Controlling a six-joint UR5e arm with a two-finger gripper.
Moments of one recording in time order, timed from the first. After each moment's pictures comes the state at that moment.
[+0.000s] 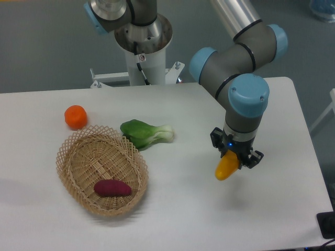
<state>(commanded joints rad) 2.56 -2.01 -1.48 -1.12 1.59 1.25</state>
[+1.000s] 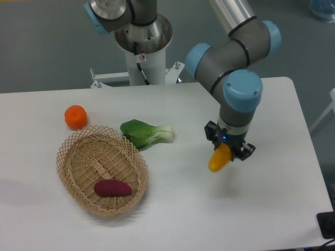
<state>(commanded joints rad) 2.59 -1.90 -1.75 -1.00 1.57 1.31</state>
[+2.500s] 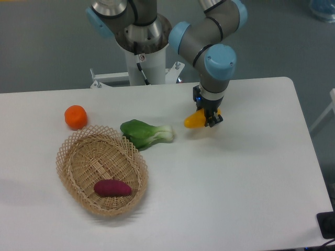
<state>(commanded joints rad) 2.70 -1.76 -2.06 -0.94 1.57 1.85</state>
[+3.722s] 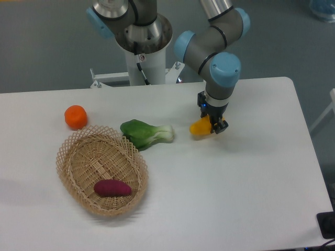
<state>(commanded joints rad) 2.70 -1.83 -2.00 -0.88 1.57 1.83</state>
